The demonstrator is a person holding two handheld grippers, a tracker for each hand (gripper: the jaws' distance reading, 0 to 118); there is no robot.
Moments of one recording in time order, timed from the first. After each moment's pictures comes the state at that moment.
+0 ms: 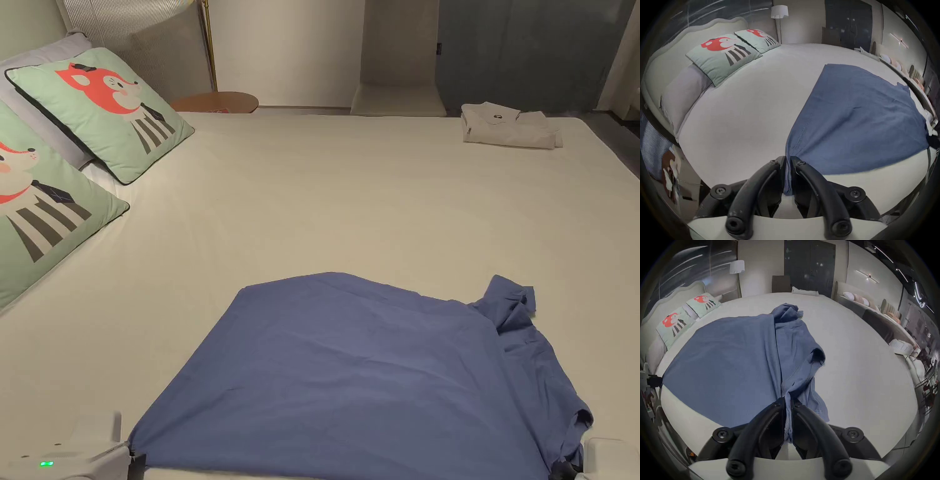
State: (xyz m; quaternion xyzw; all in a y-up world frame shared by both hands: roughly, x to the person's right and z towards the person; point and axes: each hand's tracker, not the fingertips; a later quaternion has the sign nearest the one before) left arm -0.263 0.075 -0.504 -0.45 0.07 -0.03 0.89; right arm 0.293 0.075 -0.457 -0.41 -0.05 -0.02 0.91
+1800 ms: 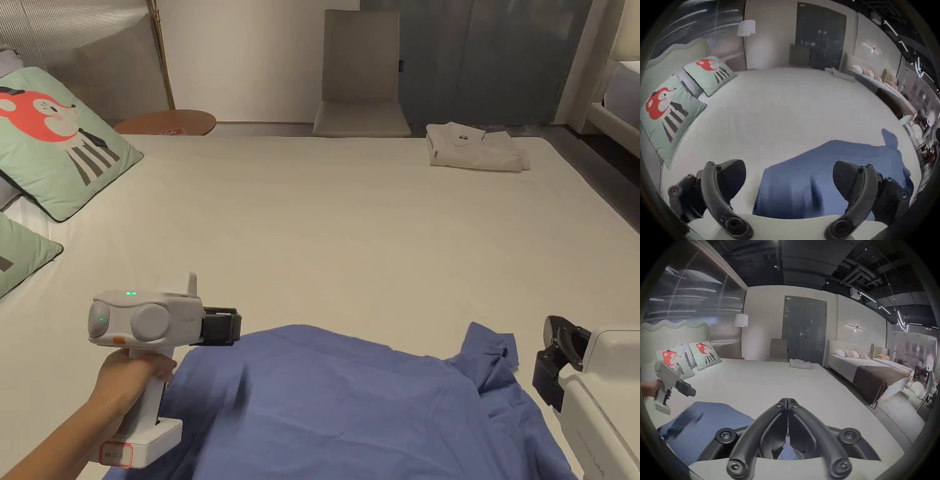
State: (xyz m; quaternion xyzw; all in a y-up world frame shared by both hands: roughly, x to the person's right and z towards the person) left arm -0.145 0.150 -0.801 -0.40 -0.08 -0.01 0.91; right arm 0.276 0.206 -0.567 -0.11 -0.07 0.02 0.99
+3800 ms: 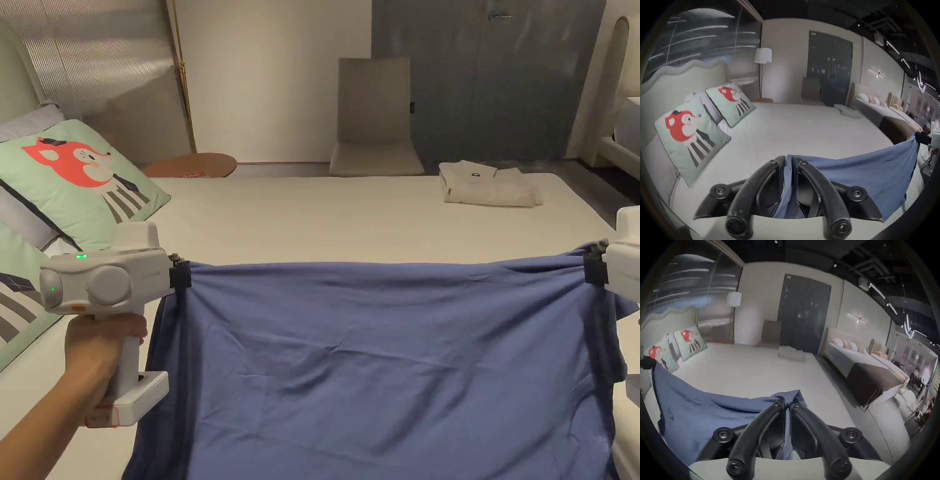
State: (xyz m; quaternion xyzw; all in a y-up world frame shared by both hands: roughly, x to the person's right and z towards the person) left arm -0.204 0.301 -0.774 -0.24 -0.03 0.03 0.97; right arm 0.369 0.312 -0.707 -0.20 -0.09 0.06 0.97
